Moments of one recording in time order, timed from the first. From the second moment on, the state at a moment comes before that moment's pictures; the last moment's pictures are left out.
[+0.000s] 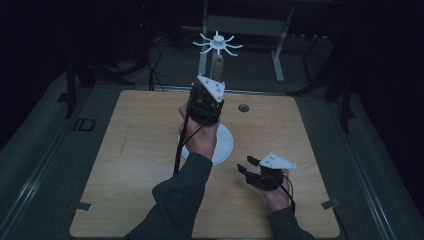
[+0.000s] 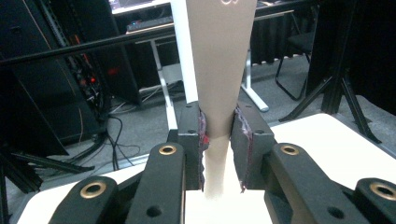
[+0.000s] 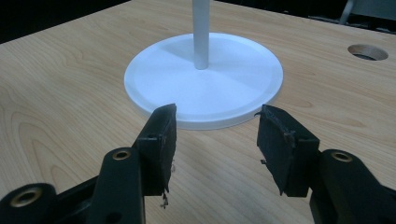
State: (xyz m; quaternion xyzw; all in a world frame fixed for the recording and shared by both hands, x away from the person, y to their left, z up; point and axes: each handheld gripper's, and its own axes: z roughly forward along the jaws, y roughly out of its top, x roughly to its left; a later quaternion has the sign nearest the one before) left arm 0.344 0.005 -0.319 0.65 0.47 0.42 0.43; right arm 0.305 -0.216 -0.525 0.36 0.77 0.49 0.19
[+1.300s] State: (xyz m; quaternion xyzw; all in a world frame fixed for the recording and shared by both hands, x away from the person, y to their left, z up) left arm 0.341 0.008 -0.337 0.65 0.46 0.40 0.45; right arm 0.305 -0.216 -0.527 0.36 0.77 0.49 0.19
